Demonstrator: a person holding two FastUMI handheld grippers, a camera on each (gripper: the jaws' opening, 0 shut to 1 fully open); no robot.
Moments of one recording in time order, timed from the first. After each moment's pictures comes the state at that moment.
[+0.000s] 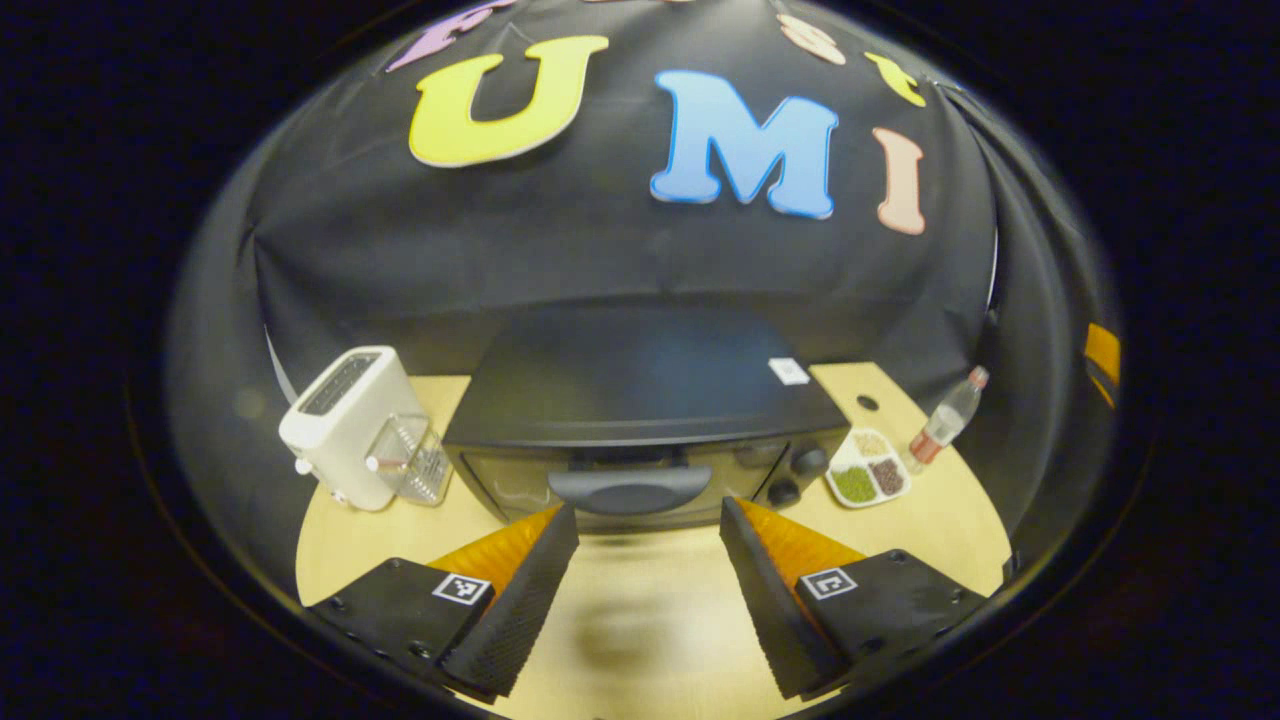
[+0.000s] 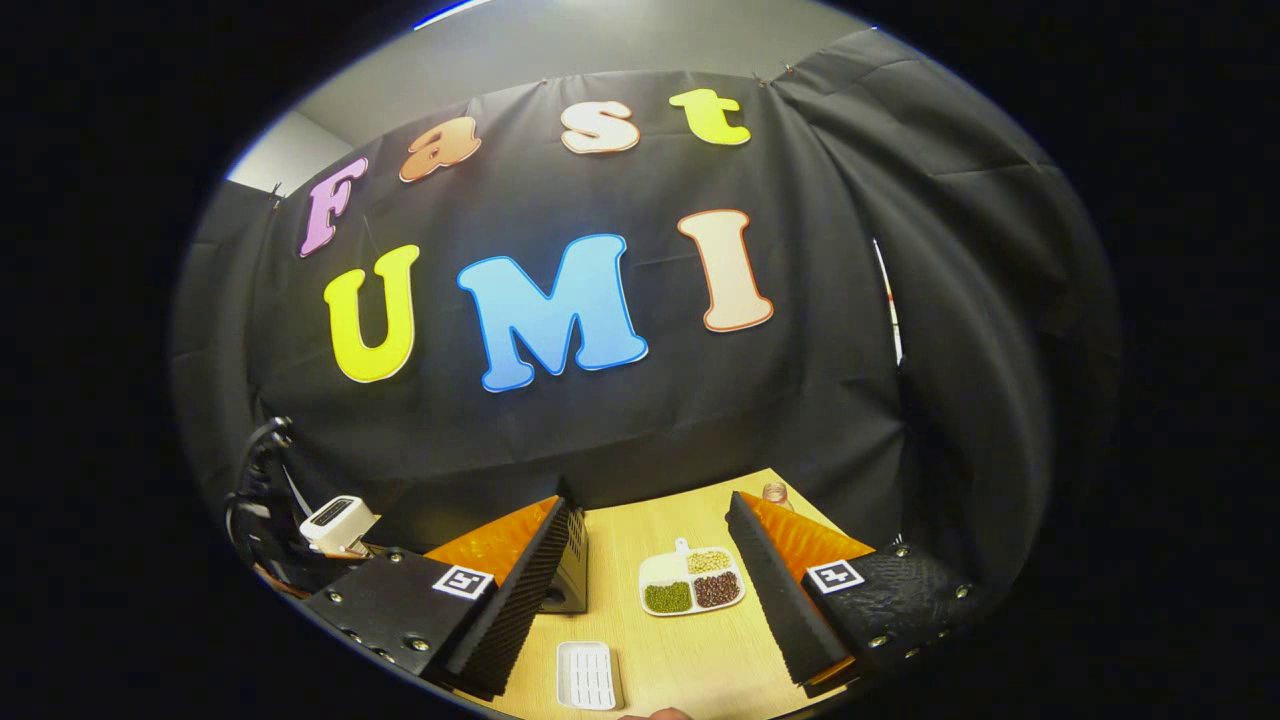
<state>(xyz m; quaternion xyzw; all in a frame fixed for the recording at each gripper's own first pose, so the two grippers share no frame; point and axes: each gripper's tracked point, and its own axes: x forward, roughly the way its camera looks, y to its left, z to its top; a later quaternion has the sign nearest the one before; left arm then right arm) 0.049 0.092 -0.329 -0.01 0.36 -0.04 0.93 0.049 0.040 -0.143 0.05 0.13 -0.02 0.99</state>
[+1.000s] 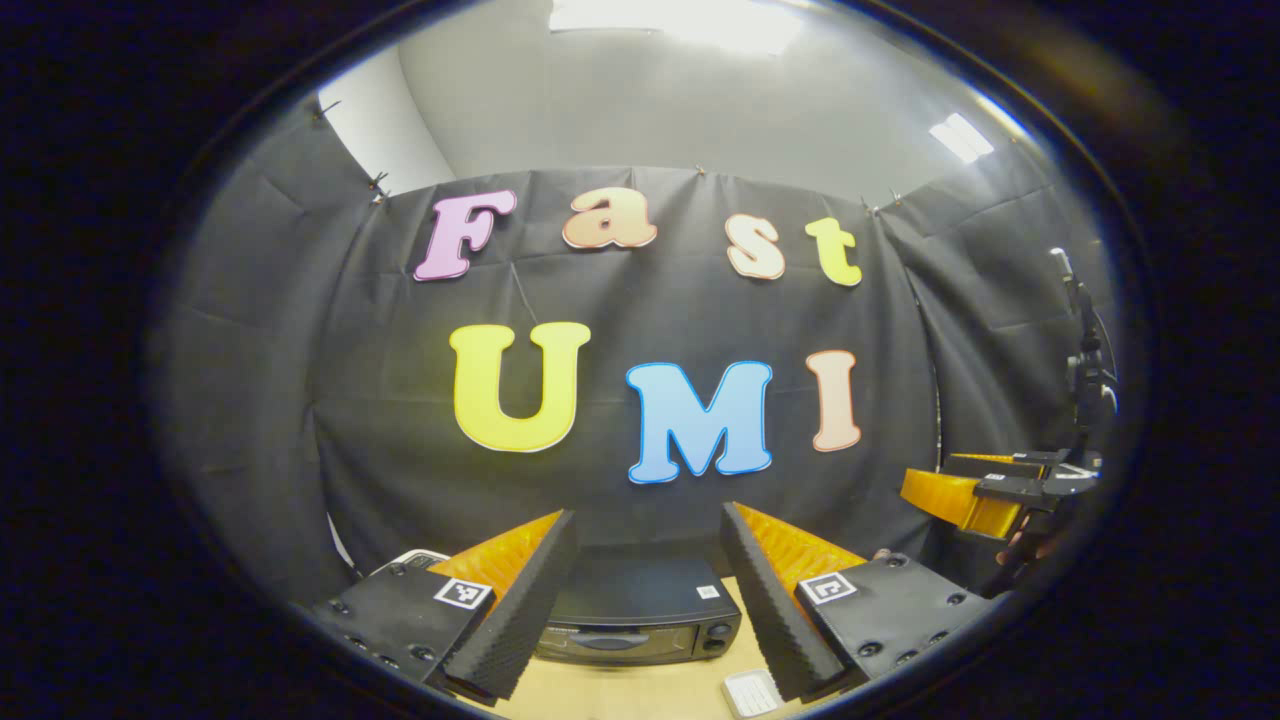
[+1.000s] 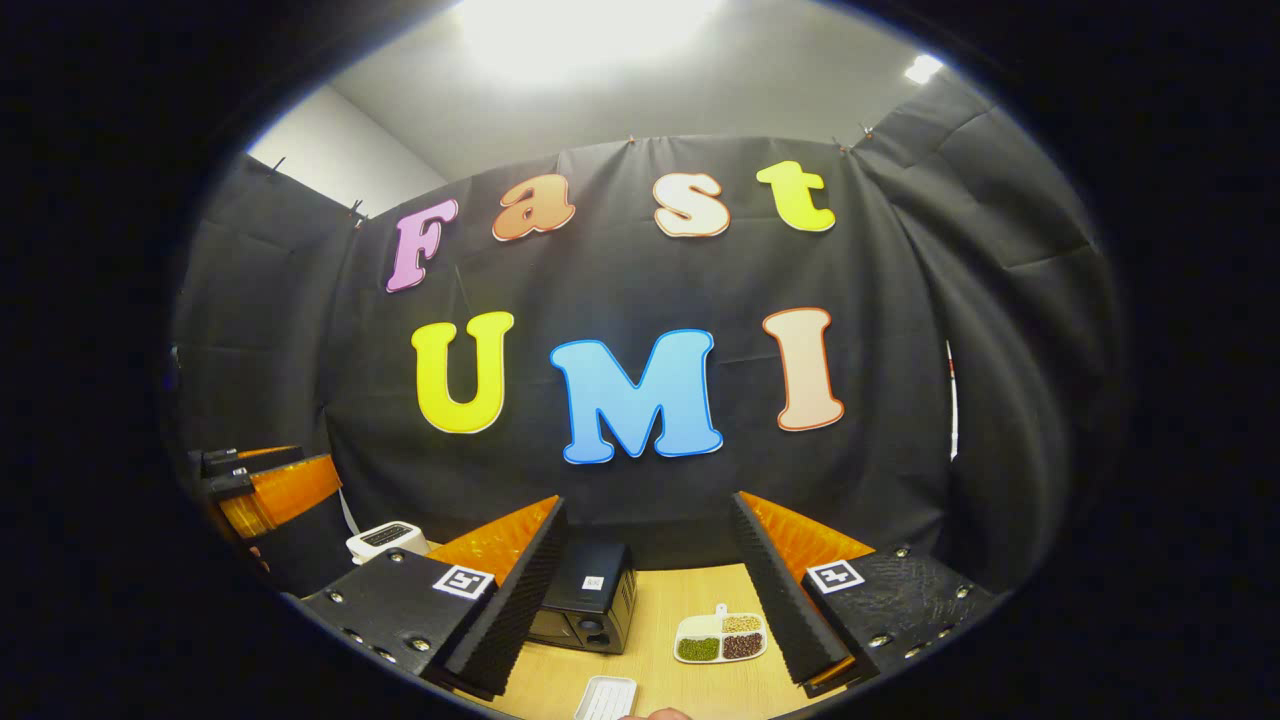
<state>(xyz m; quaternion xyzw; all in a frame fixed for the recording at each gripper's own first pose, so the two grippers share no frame) -0.013 0.053 -0.047 0.01 0.06 -0.03 1.00 0.029 0.088 -0.026 0.02 0.03 0.06 1.00</state>
